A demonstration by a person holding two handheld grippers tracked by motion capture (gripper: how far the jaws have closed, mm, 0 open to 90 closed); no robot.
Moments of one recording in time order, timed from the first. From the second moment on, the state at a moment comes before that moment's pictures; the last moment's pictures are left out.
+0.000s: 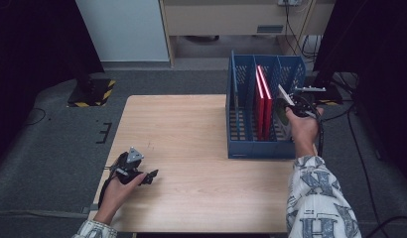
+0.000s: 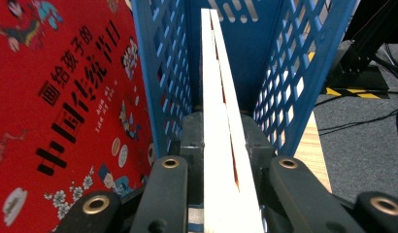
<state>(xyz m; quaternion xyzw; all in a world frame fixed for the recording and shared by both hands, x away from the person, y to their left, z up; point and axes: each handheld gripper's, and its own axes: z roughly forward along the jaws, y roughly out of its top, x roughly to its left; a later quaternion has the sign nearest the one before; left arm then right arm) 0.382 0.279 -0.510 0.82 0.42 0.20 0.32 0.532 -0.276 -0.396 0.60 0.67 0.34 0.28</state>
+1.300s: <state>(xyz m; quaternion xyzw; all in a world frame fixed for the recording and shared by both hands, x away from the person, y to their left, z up) 0.381 0.279 -0.509 0.82 0.42 0.20 0.32 0.531 -0.272 -0.427 0.60 0.68 0.32 0.26</state>
